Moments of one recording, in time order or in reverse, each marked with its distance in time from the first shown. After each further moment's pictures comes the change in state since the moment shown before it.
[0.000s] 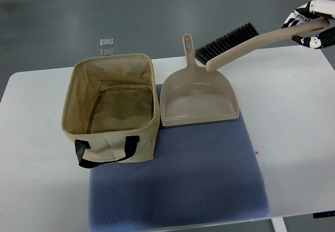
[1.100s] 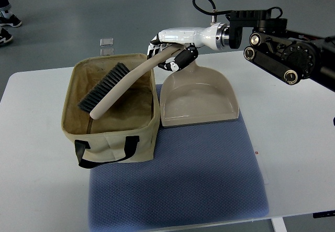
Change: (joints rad) left arm 0.000 0.000 -0.002 0.000 0.000 0.000 0.000; right arm 0.181 0.817 -0.090 -0.335 -0.255 -0.045 -0.118
